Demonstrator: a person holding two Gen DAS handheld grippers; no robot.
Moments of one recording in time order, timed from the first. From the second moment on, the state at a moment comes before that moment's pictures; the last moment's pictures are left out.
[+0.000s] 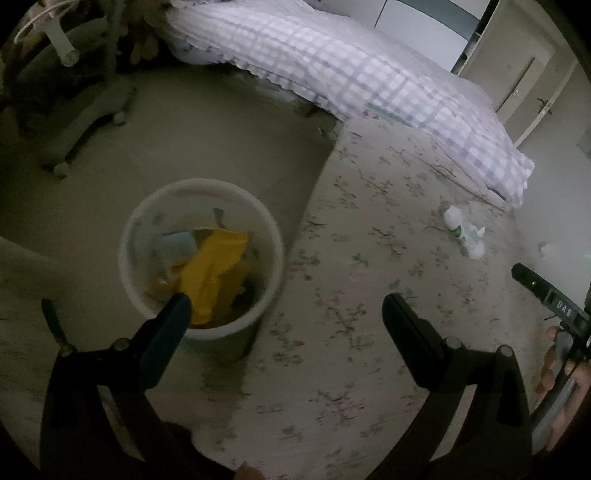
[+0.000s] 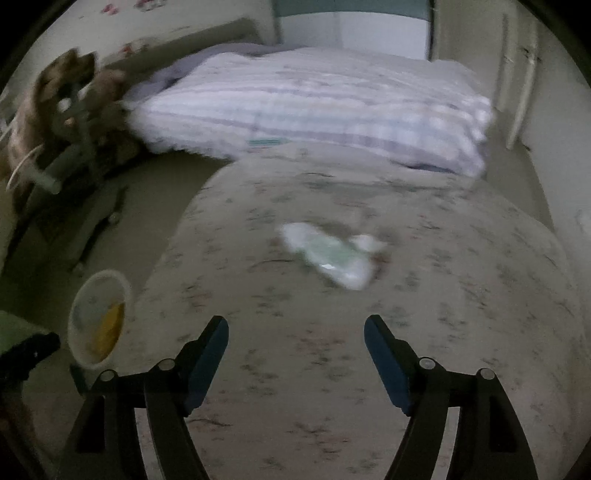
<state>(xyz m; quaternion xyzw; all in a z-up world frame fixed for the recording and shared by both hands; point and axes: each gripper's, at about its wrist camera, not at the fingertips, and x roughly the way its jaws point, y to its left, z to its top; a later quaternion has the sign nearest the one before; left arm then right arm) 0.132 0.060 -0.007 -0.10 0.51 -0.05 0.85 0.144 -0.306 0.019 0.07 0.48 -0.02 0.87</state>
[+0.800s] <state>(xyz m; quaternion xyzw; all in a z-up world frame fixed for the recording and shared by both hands) 0.173 -0.029 -0.036 -0.06 0.50 -0.02 0.86 0.226 -0.377 -0.054 0.18 0.47 -0.08 0.86</state>
